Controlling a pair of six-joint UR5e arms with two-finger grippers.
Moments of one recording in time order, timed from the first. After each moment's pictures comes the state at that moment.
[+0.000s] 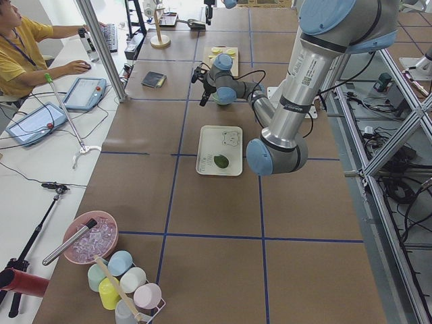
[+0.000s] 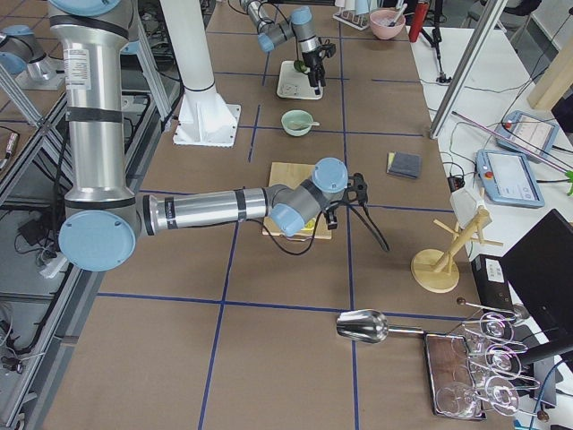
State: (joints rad) left arm -0.63 -2.02 -1.77 -2.02 -1.75 -0.89; right arm 1.14 -1.53 1.69 -0.85 2.48 0.79
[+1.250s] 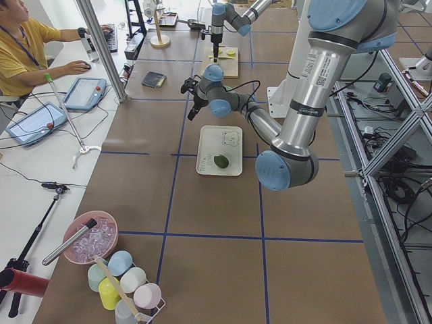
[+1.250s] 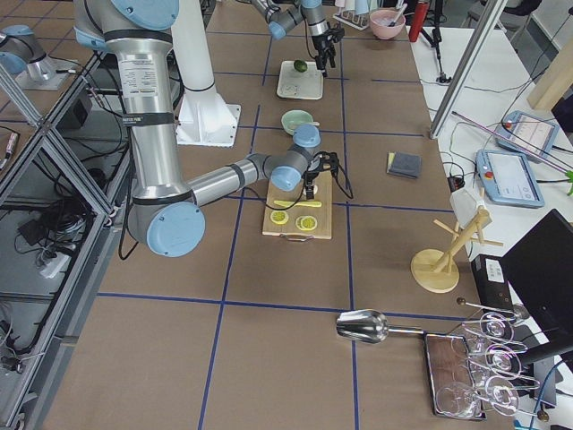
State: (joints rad) left arm -0.70 -1.93 -1.80 -2.04 -1.81 -0.75; right arm 0.74 -1.44 1.73 -1.04 2.06 1.02
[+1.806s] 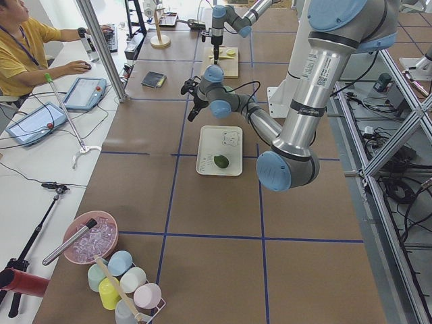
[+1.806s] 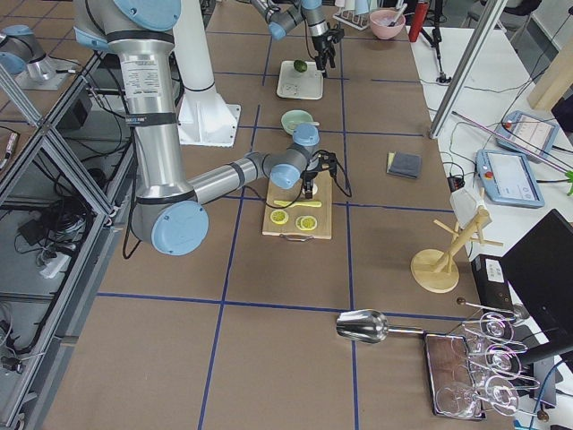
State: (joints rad) left arm -0.70 -1.92 -1.79 -2.04 -1.81 -0.75; right arm 0.72 -1.43 1.72 -1.05 2.04 1.02
